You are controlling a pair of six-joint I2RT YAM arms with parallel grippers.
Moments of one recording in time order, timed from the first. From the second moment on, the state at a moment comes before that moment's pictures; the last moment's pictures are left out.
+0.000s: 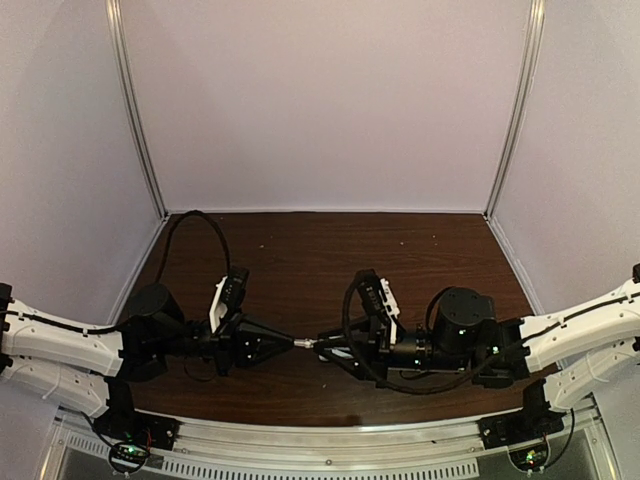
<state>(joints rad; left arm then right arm) -1.09 1.11 0.35 0.89 0.54 -0.52 1.35 1.24 0.64 0.54 -0.05 0.42</state>
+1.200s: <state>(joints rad) -1.09 1.08 0.35 0.86 0.54 -0.50 1.36 1.28 0.69 0.51 -0.06 0.42</state>
